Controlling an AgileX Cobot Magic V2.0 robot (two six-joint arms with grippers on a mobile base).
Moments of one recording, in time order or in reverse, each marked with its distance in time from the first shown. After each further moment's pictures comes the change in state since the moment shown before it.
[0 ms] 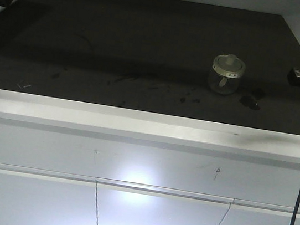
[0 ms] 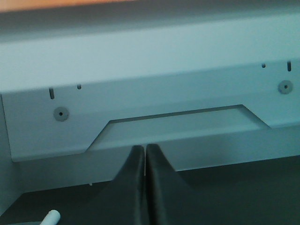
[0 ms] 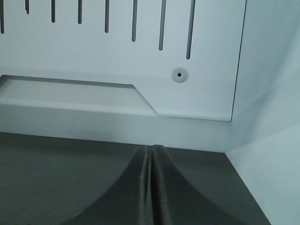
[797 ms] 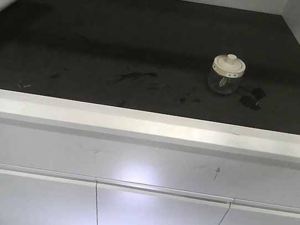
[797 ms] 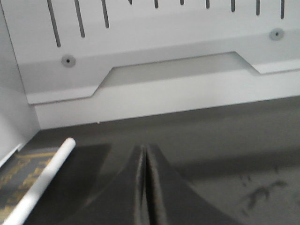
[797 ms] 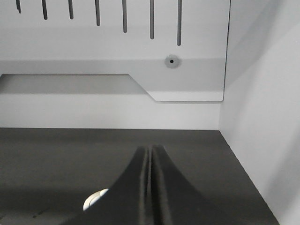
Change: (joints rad) left arm 0.000 -0.475 0.295 0.000 0.382 0.002; right arm 0.000 -0.266 0.000 -0.026 0.361 0.115
